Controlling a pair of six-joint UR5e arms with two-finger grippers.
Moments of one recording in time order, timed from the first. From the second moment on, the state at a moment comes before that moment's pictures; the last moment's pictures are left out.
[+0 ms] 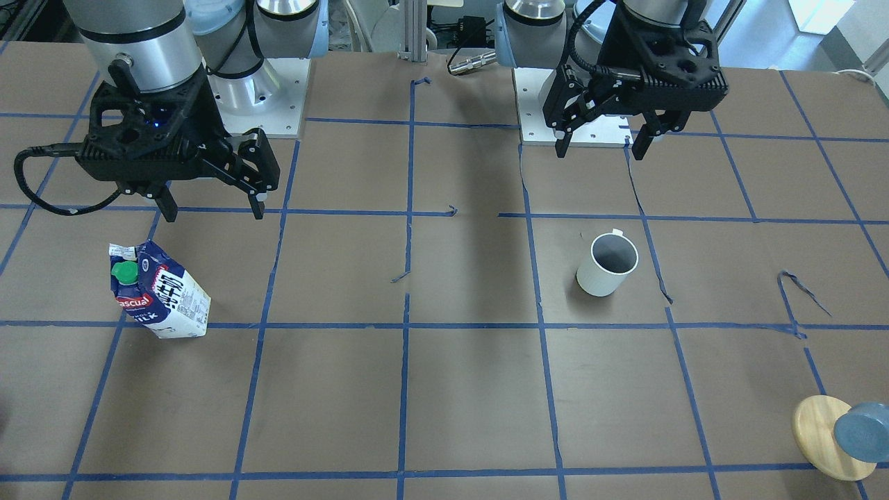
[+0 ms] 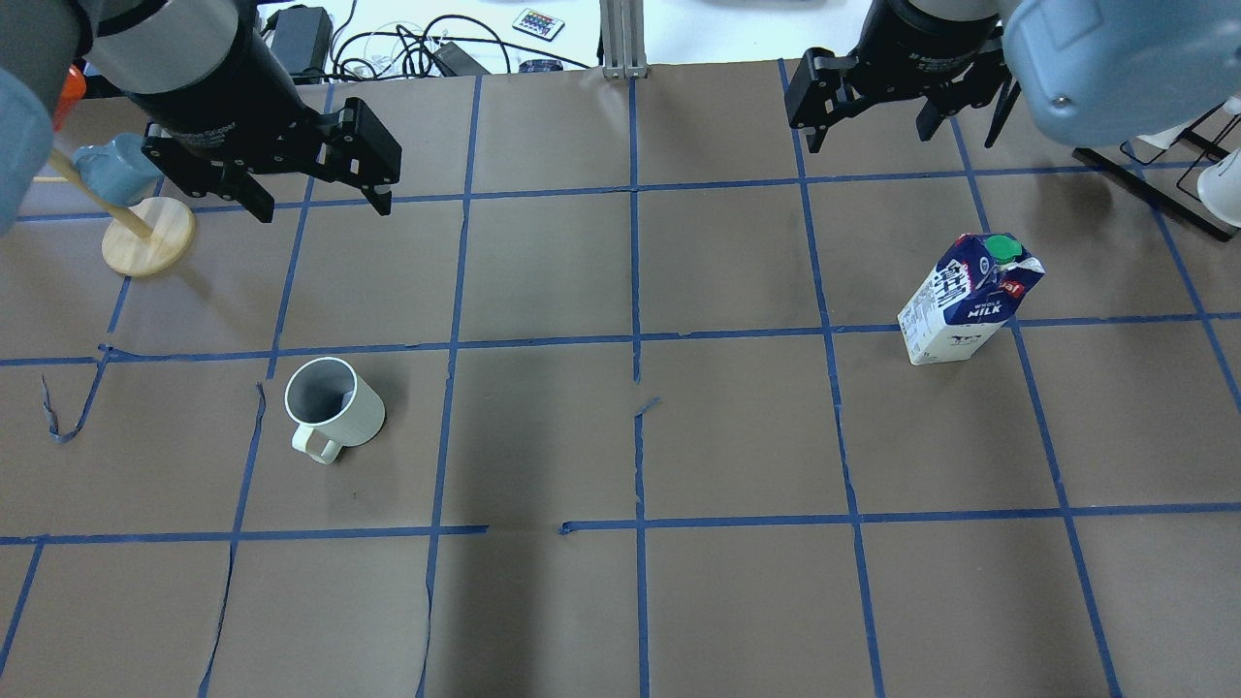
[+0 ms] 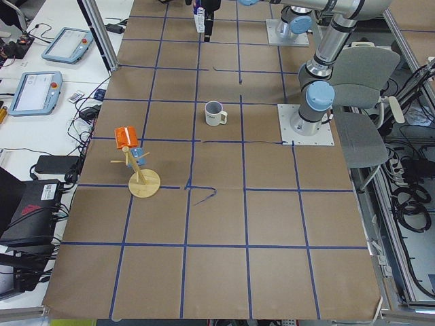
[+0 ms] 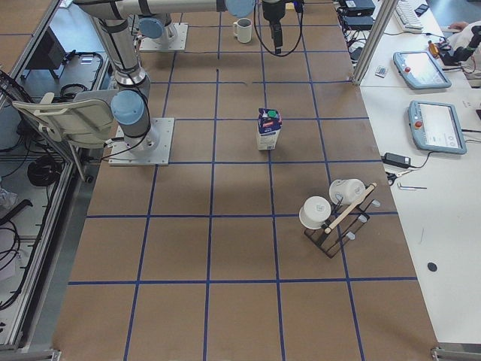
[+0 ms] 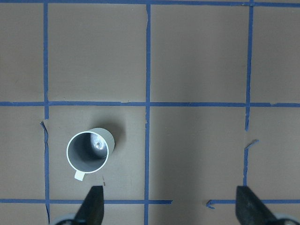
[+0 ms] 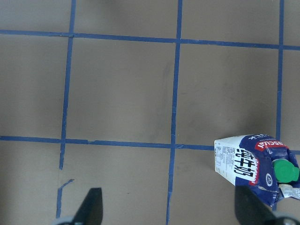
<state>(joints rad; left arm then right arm) -1.61 -1.51 -1.53 -1.56 1.56 -0.05 1.64 -1.50 1.49 -1.74 -1.58 0.00</state>
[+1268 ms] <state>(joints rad) -1.60 -1.51 -1.54 -1.57 1.58 -0.05 1.63 -1.50 1.50 -1.73 -1.59 0.00</state>
